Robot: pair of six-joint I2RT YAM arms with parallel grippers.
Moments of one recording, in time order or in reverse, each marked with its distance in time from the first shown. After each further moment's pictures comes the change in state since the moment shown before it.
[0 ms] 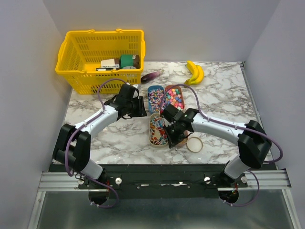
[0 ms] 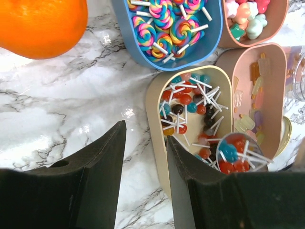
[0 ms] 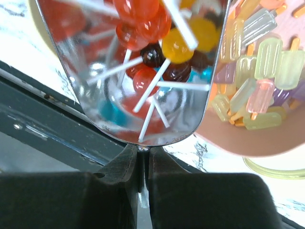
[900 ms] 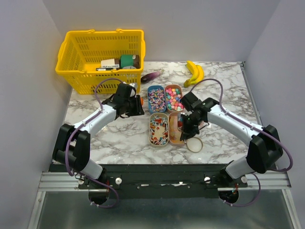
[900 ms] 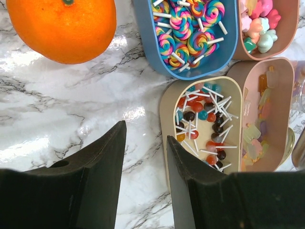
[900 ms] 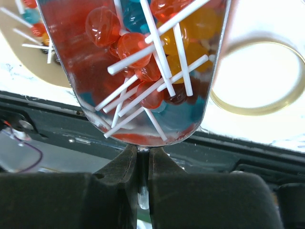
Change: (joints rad) left arm 0.045 -0.001 0.000 -0.001 -0.006 0.000; right arm -0.220 -0.095 0.042 -0.191 -0.032 0.246
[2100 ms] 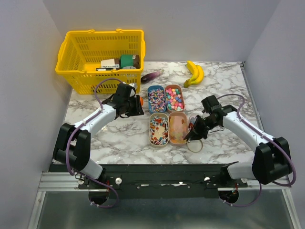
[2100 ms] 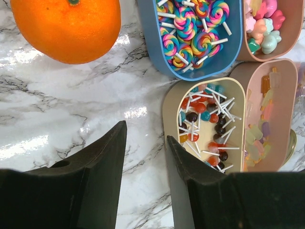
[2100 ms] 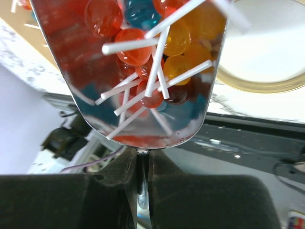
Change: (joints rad) left arm 0.007 0.008 0.000 0.000 0.001 0.000; right arm -0.307 -0.163 -0.262 0.116 -0.303 0.223
